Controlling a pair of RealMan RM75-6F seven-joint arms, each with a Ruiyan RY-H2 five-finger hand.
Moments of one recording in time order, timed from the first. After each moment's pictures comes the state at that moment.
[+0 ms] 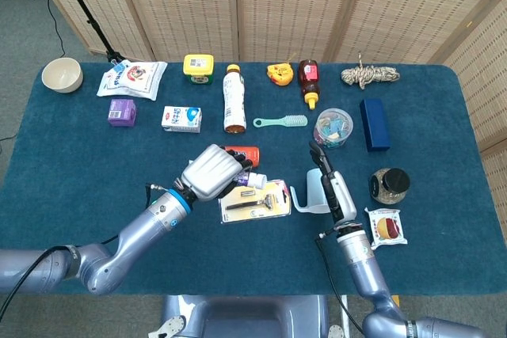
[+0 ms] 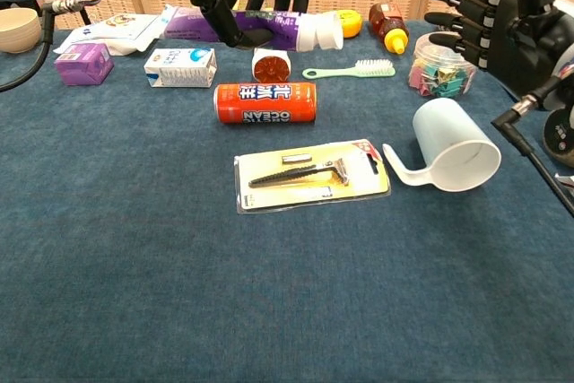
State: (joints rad) left arm -1.12 -1.29 -0.16 -1.89 0.90 0.95 0.61; right arm 0.48 -1.58 0.28 -1.74 -1.23 1.21 0.66
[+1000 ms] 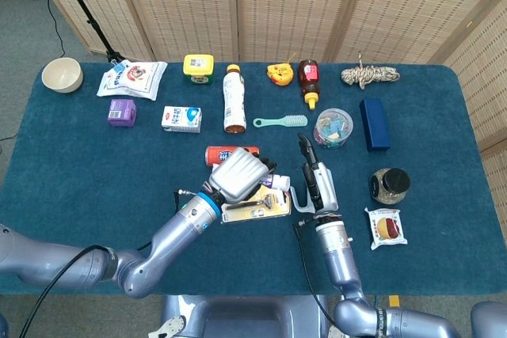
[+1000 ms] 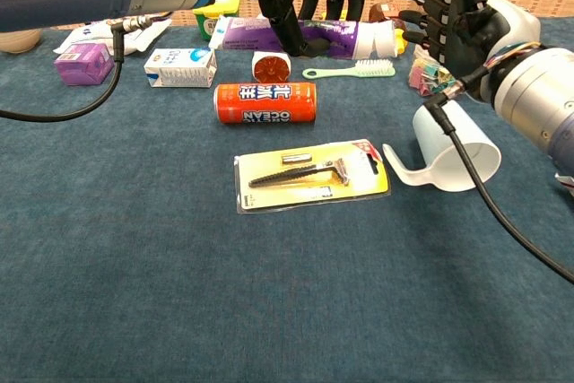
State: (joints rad) left arm -1.24 -1.44 -0.21 -1.84 0.71 1.02 0.75; right arm 0.52 -1.76 0.40 -1.68 -1.10 1.20 0.48
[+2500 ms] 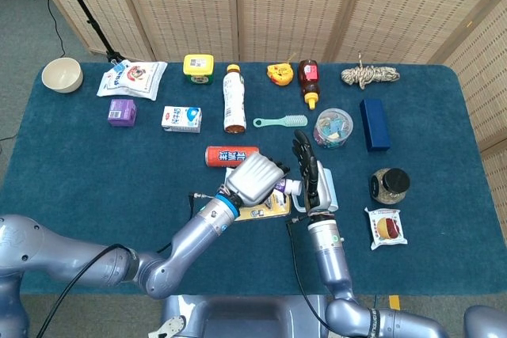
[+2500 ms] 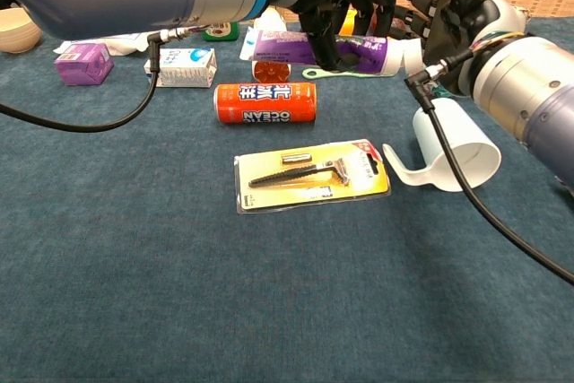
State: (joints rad) left arm -1.34 -1.52 -0.23 -1.80 0.56 1.03 0.81; right arm 0.50 -1.83 0.48 -1.72 -1.06 1.18 0.59
